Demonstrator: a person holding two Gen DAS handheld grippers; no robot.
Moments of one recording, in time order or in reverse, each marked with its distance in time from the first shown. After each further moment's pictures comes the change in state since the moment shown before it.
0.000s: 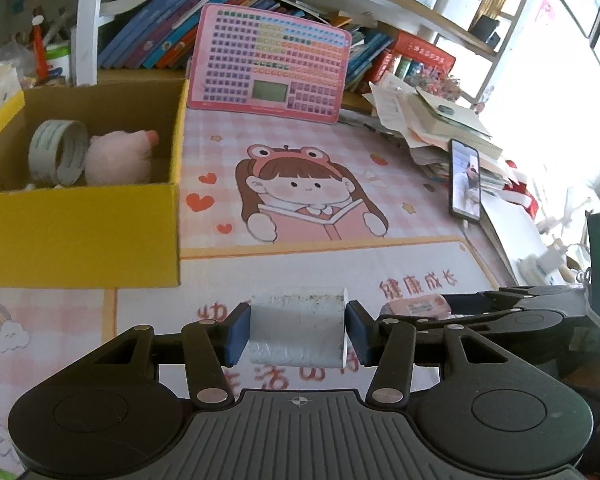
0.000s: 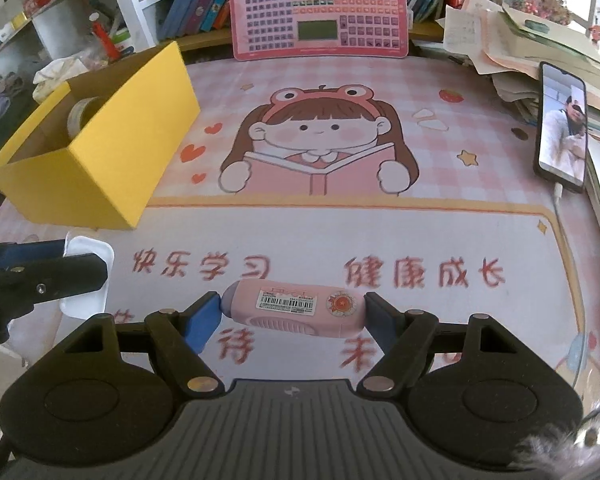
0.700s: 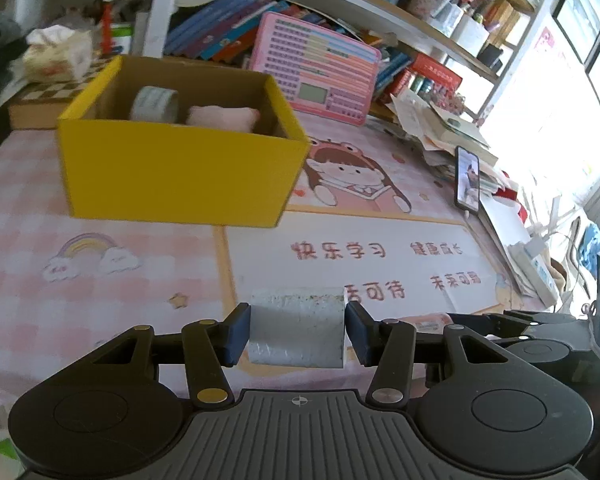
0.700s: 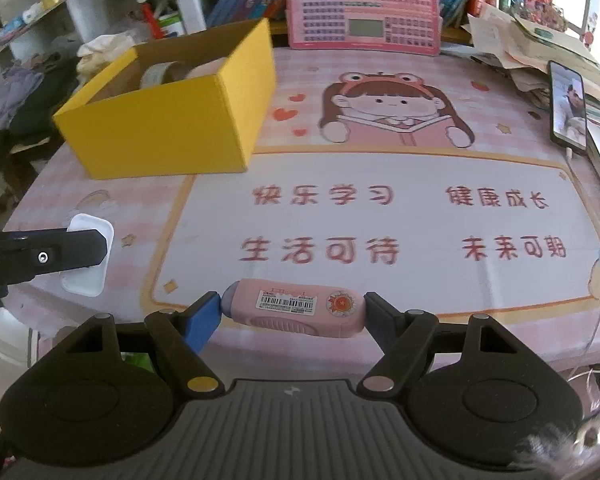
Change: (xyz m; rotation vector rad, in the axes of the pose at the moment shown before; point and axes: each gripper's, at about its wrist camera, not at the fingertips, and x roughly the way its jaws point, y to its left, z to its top) left arm -0.094 0.095 -0.056 -0.058 -0.021 -0.039; right arm -0.033 0.125 -0.070 0.008 -0.041 -0.034
